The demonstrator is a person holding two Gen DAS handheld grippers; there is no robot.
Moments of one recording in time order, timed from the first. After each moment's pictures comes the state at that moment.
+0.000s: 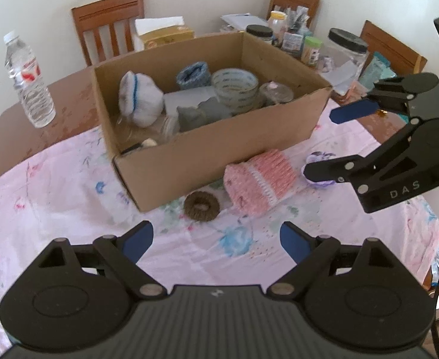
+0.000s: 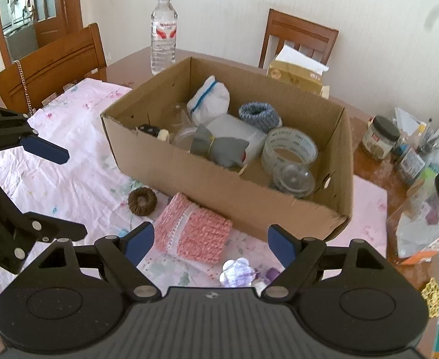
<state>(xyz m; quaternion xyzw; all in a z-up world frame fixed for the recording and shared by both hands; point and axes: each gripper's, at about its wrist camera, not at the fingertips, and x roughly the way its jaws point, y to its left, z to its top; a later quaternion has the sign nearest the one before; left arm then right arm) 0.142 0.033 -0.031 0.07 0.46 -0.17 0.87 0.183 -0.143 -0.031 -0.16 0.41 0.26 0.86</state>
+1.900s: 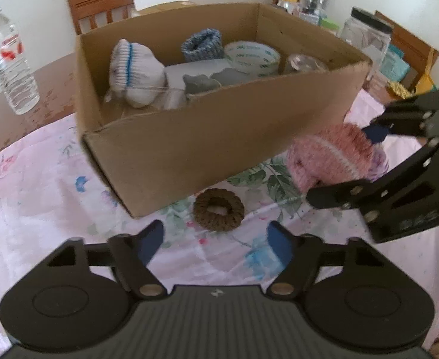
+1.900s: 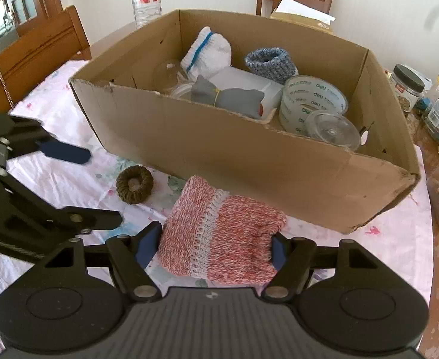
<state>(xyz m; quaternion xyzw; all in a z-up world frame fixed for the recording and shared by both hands) 0.184 0.029 -0.097 0.08 0.46 -0.17 0.86 0.210 -0.125 -0.089 -0.11 0.46 0.25 0.84</state>
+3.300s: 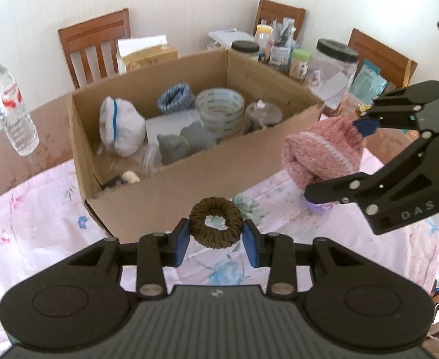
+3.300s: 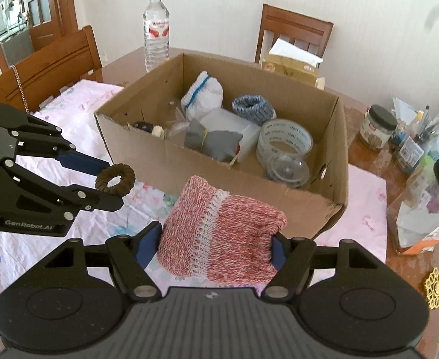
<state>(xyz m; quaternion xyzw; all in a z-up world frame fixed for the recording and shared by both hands) 0.159 0.011 -0.030 0.08 0.42 -0.20 0.88 0.186 -0.155 -0.027 -0.14 0.41 0.26 0.86</state>
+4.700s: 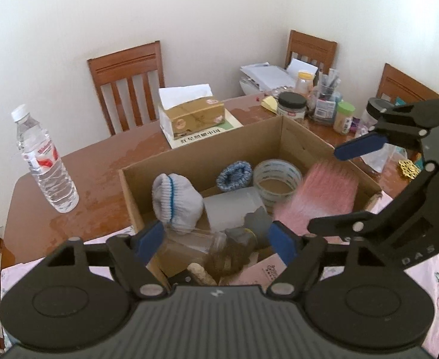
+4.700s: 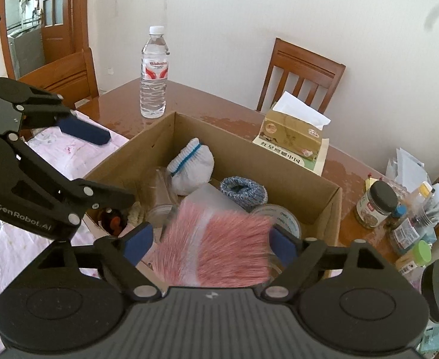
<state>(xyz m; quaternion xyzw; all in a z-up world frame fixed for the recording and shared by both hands) 0.240 0.037 0.018 0.08 0.37 -0.15 0.91 0.264 -0.117 0.015 -0.18 0.36 0.28 0.87</state>
